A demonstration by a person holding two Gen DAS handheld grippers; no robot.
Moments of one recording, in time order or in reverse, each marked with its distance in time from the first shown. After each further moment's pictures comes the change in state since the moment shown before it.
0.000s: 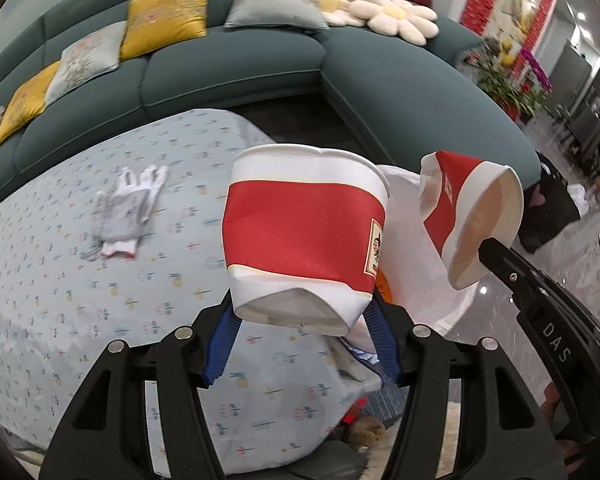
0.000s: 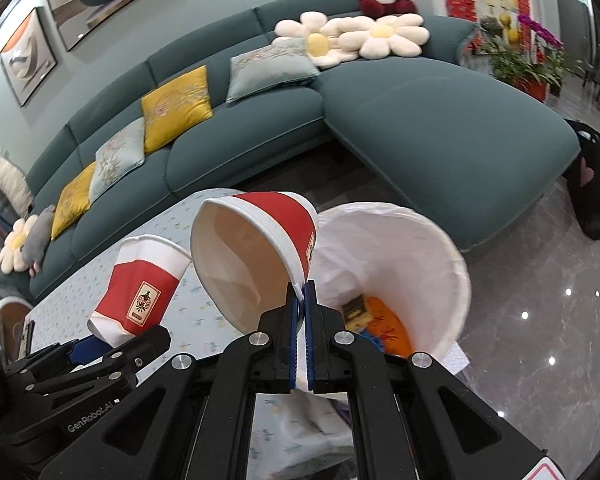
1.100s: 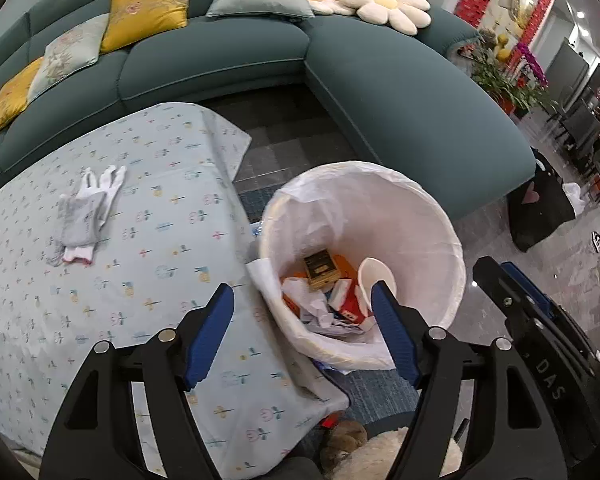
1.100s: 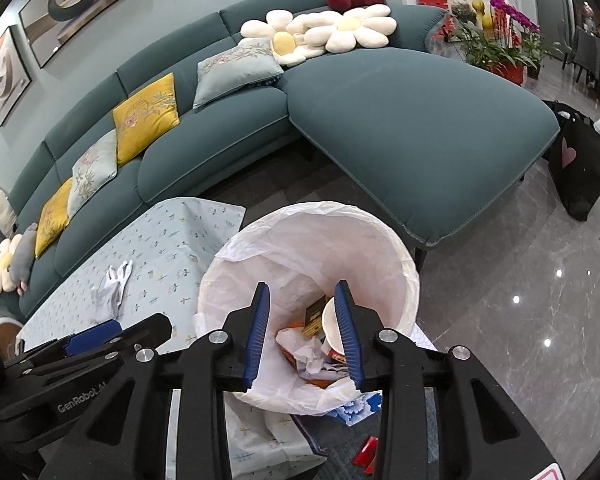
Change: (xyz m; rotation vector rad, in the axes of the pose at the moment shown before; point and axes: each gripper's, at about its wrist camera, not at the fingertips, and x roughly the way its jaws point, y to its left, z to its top) left arm 0.033 -0.028 0.016 -0.023 0.031 -0.023; right arm 0.013 -0.037 0.004 0.035 0.006 -0.042
